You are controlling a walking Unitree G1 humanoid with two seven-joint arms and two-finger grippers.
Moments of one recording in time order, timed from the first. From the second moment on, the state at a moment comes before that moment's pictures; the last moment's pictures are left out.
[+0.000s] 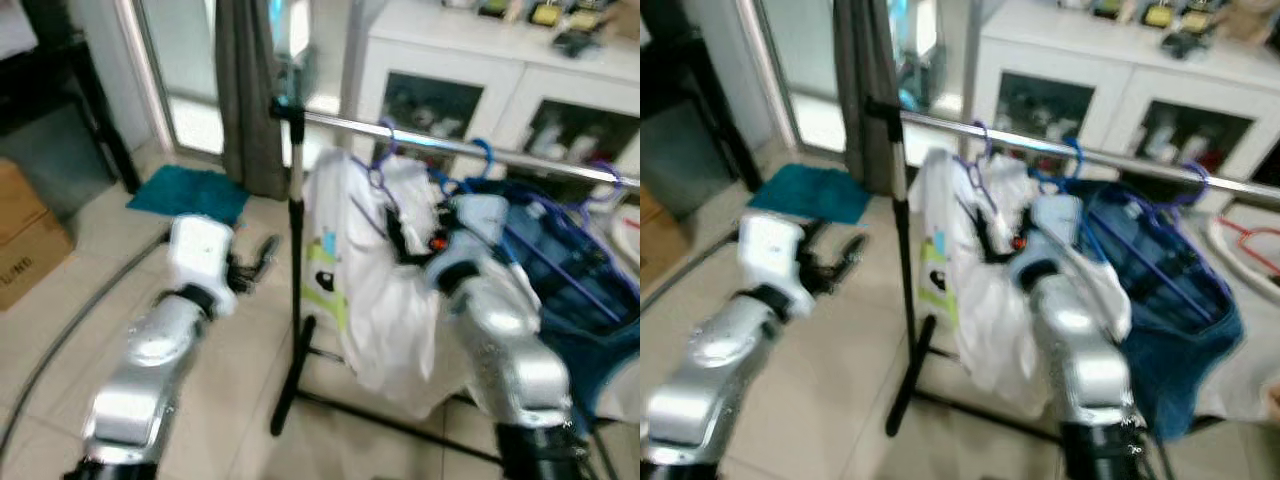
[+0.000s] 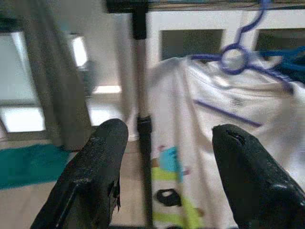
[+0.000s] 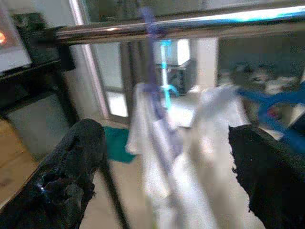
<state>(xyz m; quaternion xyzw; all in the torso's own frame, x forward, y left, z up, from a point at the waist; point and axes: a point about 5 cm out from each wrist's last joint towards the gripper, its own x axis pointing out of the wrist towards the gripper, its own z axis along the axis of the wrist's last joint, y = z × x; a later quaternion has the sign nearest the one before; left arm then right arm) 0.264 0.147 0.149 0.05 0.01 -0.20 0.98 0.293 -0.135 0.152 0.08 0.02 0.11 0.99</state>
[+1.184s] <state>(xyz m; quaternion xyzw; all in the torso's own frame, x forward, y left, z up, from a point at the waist) 0.238 0.143 0.146 0.08 0.05 -0.37 0.92 0.365 -0.105 0.169 0.06 0.07 0.18 0.98</state>
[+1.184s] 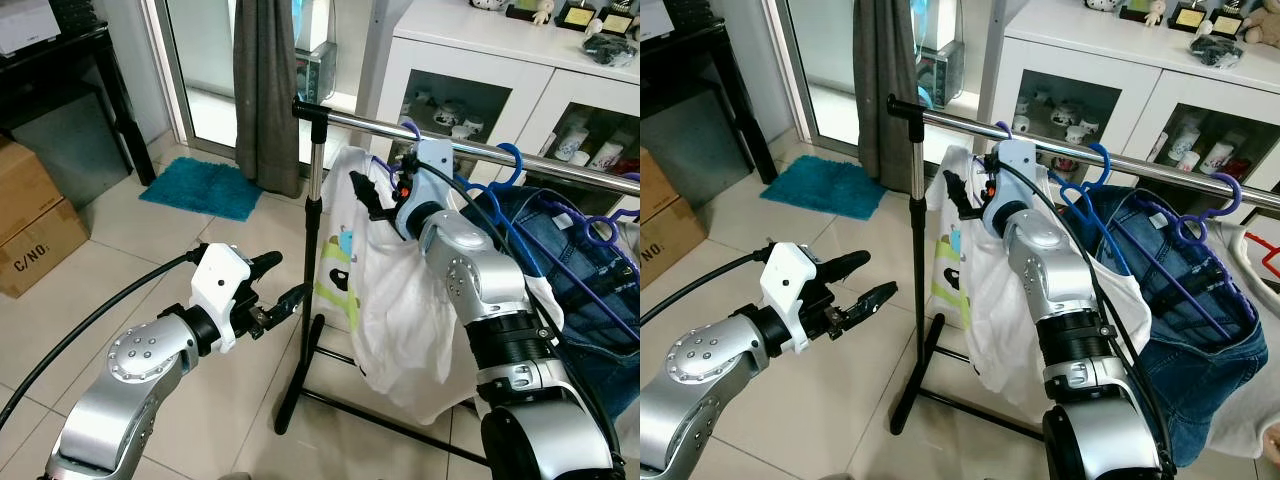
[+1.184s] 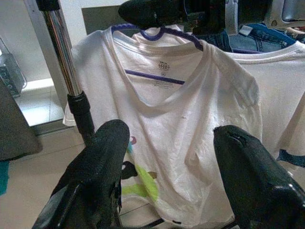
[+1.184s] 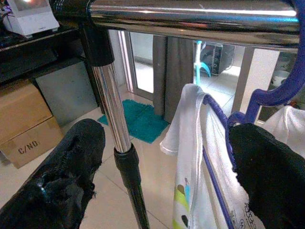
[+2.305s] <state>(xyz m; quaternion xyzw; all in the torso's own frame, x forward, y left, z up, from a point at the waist) 0.238 0.143 0.147 0.08 0.06 -0.38 0.92 0.367 -0.150 0.173 0.05 0.11 0.24 0.96</state>
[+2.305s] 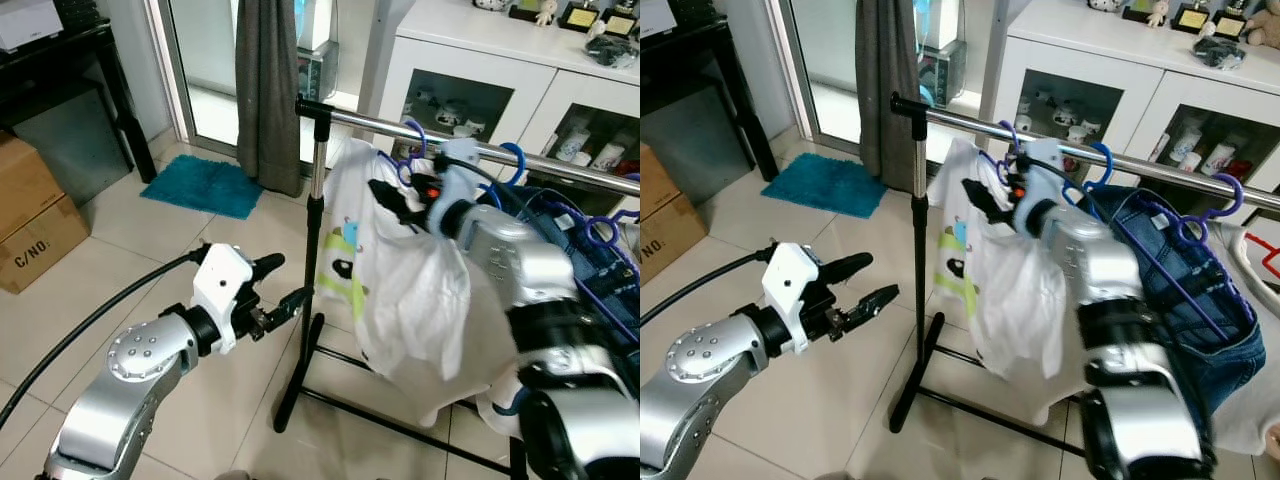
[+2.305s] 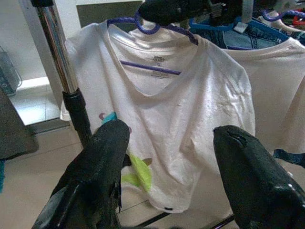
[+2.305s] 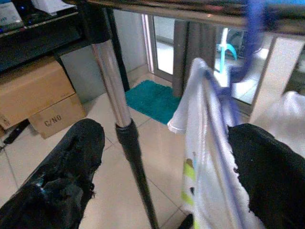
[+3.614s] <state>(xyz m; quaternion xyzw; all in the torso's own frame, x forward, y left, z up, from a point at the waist) 0.241 0.142 0.149 0.08 0.05 -0.39 0.92 0.394 -0.137 0.161 0.07 0.12 0.15 0.98</state>
